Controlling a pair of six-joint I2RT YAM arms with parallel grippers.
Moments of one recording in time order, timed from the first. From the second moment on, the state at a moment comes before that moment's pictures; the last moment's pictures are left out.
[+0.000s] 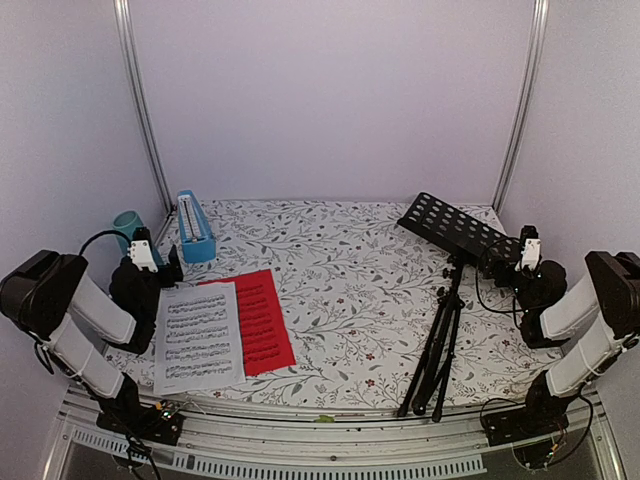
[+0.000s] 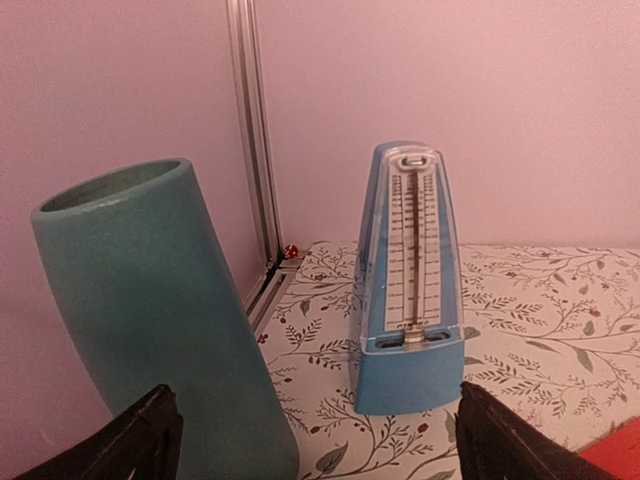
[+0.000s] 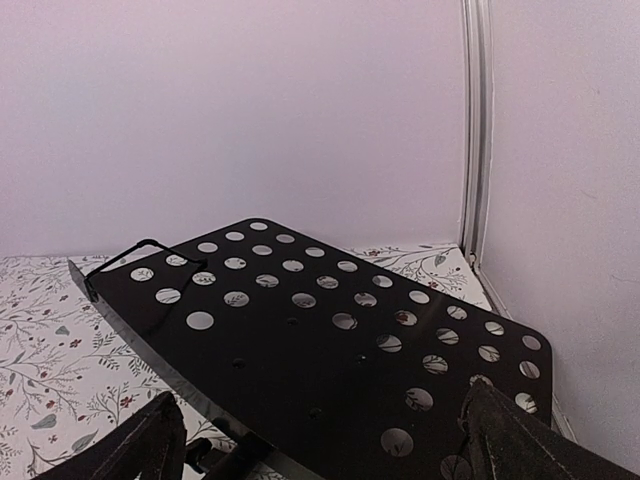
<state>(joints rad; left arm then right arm) -0.11 1.56 0.19 1.39 -0.35 0.09 -0.06 1.54 0.21 1.33 -0.11 0.08</state>
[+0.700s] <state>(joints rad) -0.56 1.23 0.83 0.61 -0.44 0.04 0.32 1.06 0.73 0.41 0.08 0.23</state>
